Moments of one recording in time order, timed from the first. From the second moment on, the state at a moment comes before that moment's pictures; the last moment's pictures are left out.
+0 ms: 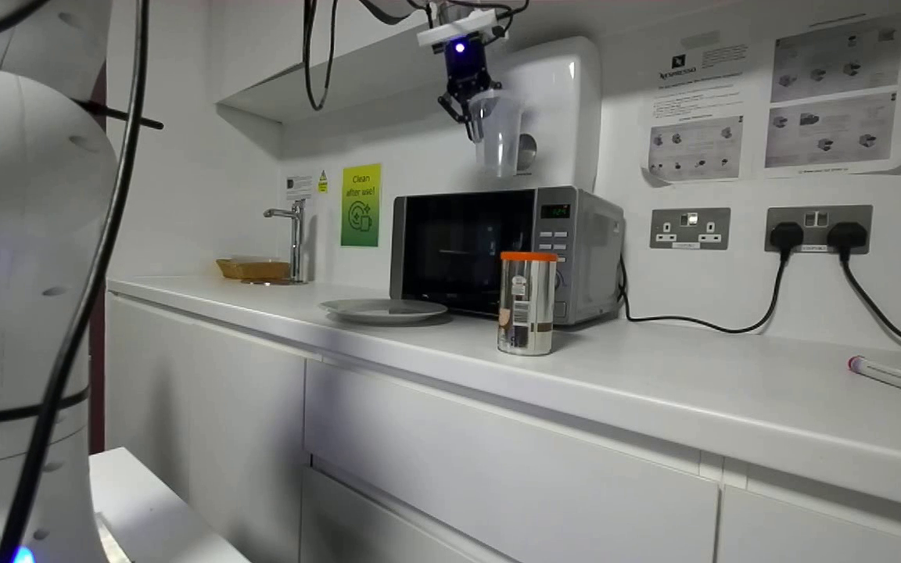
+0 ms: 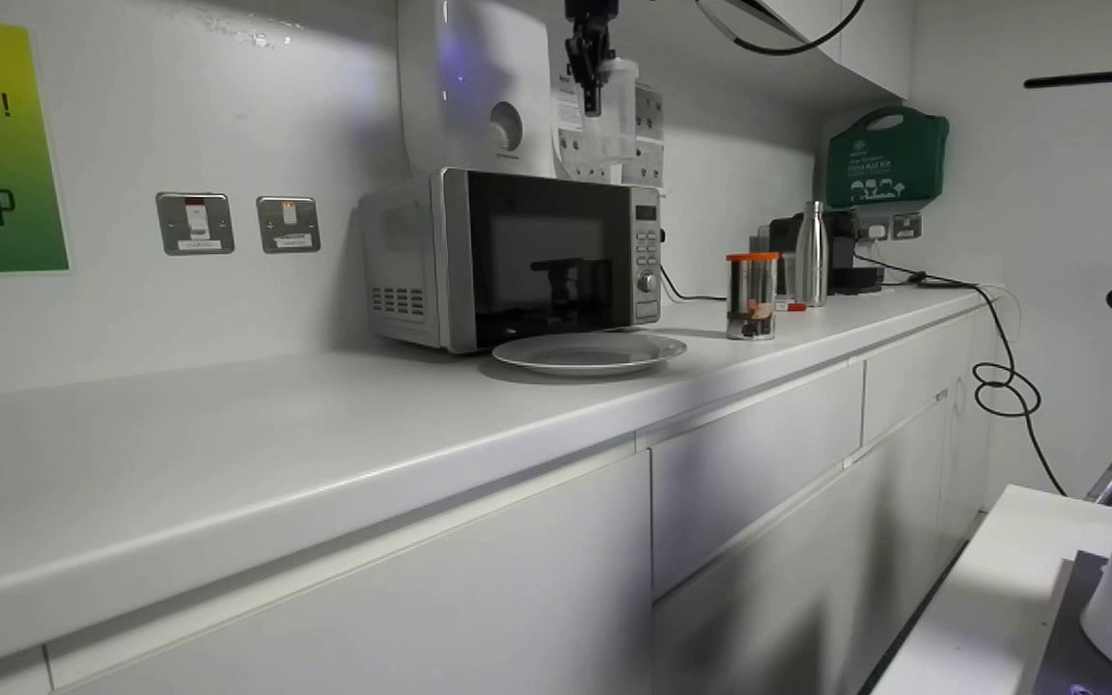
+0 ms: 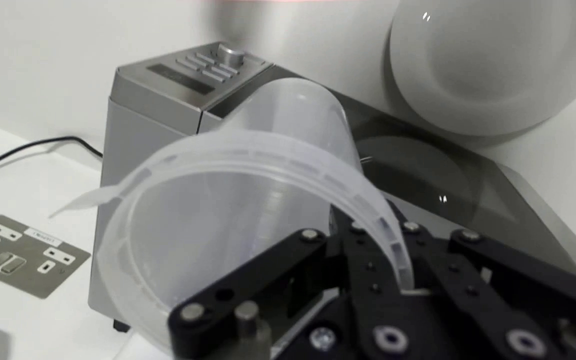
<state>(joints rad) 0.04 0.09 0.00 -1.34 -0.13 1.58 -0.33</state>
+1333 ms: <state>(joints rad) -0.01 -0.16 -0.05 -1.99 -0.04 1.75 0.05</state>
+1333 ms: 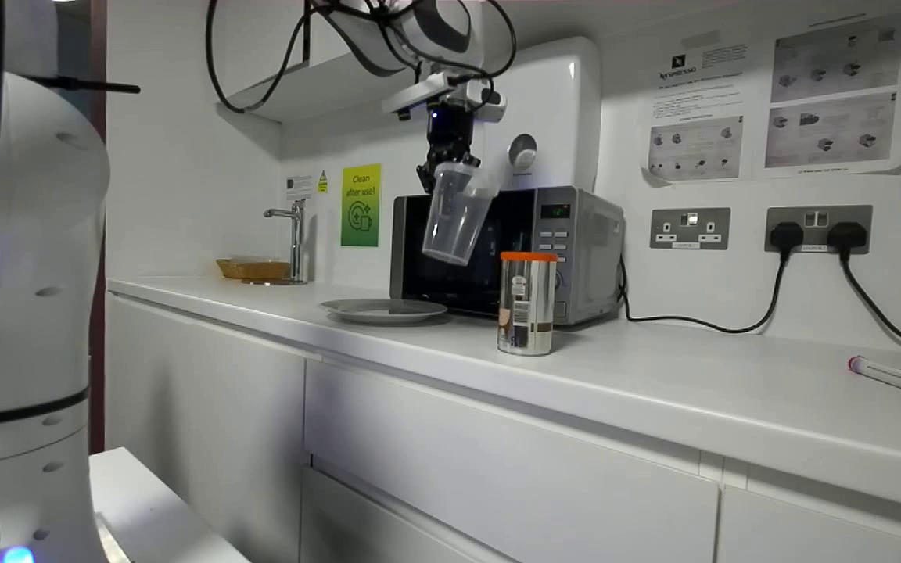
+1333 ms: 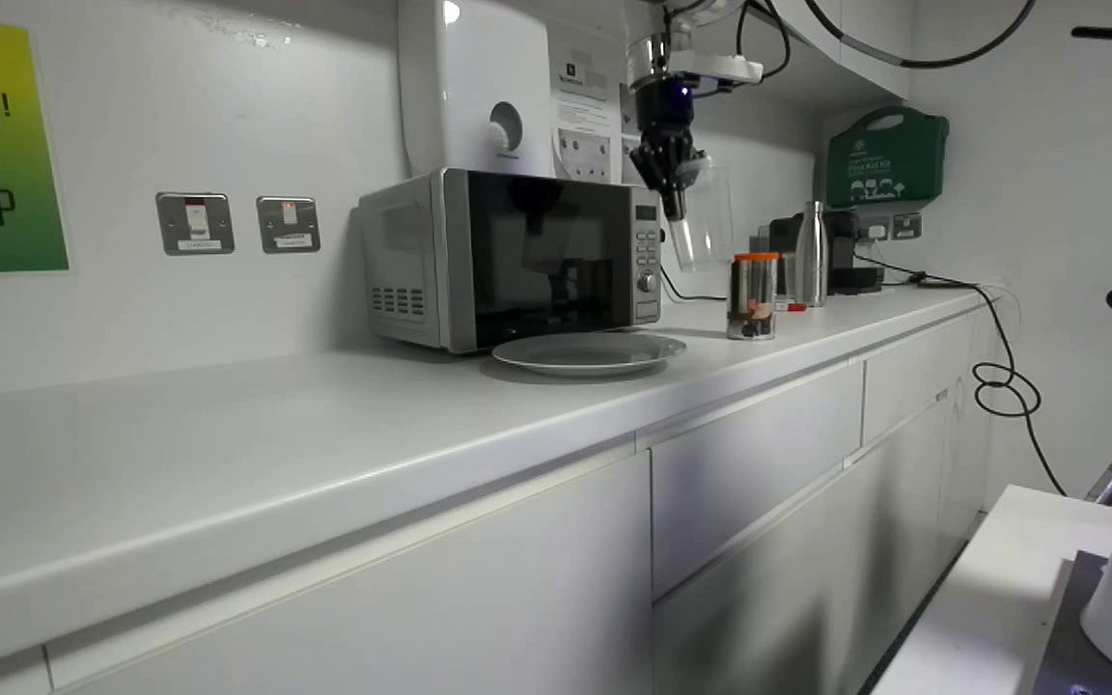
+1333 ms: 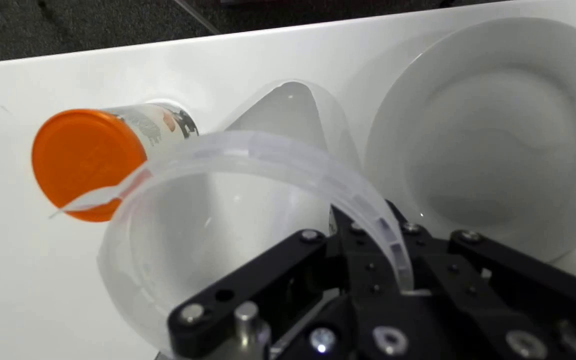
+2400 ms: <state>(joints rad) -0.01 -0.25 -0.03 -2.41 -0.09 2.24 0.17</state>
